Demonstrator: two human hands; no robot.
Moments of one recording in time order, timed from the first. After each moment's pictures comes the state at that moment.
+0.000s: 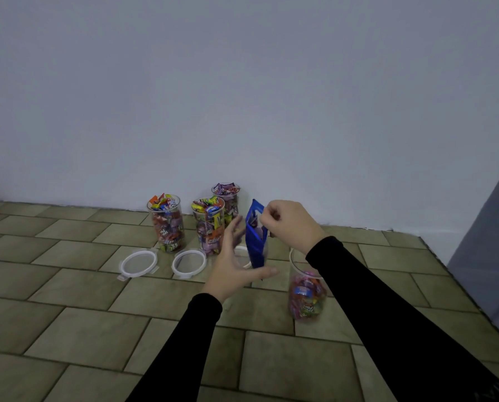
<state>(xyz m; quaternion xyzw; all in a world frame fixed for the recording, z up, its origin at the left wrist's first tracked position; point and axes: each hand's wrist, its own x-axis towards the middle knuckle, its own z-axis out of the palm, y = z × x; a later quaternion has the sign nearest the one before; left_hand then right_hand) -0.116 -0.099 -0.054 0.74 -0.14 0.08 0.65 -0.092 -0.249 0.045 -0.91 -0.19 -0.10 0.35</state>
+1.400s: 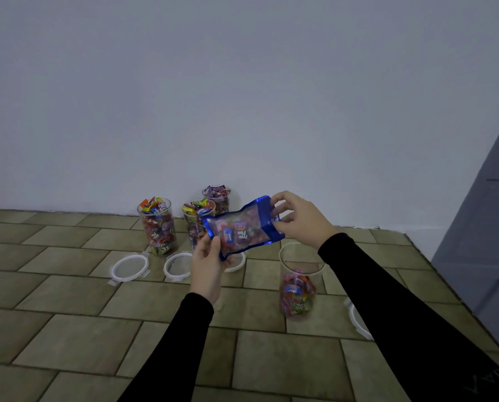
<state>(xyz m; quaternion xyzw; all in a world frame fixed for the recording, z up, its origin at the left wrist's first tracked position) -0.109 -0.102 -0.054 0.53 0.07 0.13 0.84 -0.087 -0.292 0.038 -0.86 -0.19 -0.06 0.47</state>
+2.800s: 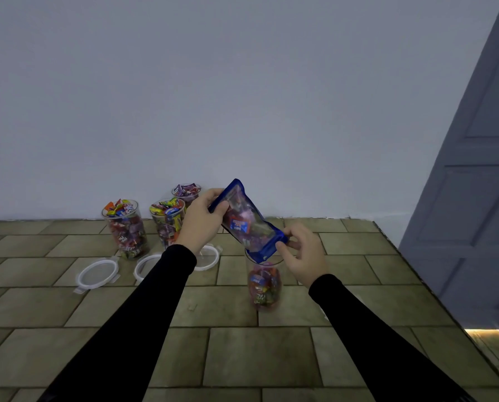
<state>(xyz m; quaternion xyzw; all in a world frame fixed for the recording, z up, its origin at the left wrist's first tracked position) -0.075 -0.137 0.019 0.81 -0.12 0.15 0.56 -0.114 -0.349 -0.051 -0.82 -0.17 -0.26 0.48</state>
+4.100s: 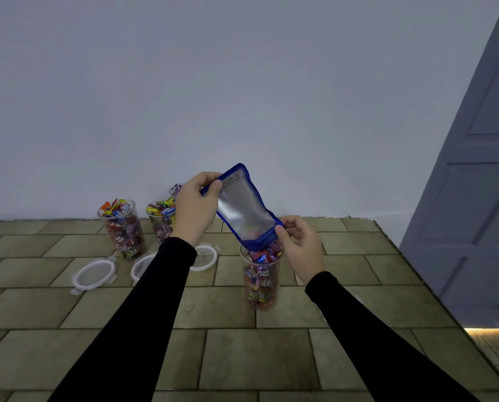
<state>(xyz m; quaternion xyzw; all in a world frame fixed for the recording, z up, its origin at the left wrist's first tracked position) -0.083 -0.151 0.051 0.79 -0.08 0.25 0.55 -0.111 -0.338 -0.039 -0.73 -0.07 -0.25 0.63</state>
